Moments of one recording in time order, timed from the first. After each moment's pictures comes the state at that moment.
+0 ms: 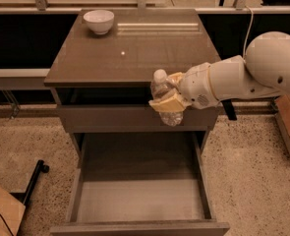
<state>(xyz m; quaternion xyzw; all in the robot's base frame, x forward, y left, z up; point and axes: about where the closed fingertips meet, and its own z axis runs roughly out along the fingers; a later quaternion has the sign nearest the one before) 0.539 -0.046 0.863 -0.56 0.68 0.22 0.42</state>
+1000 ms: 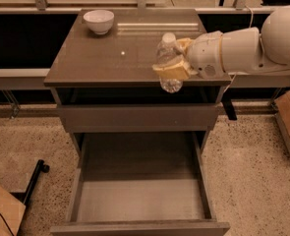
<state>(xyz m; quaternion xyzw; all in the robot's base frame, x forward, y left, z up) 0.589 -0.055 0.934 -0.55 0.63 0.21 0.51</state>
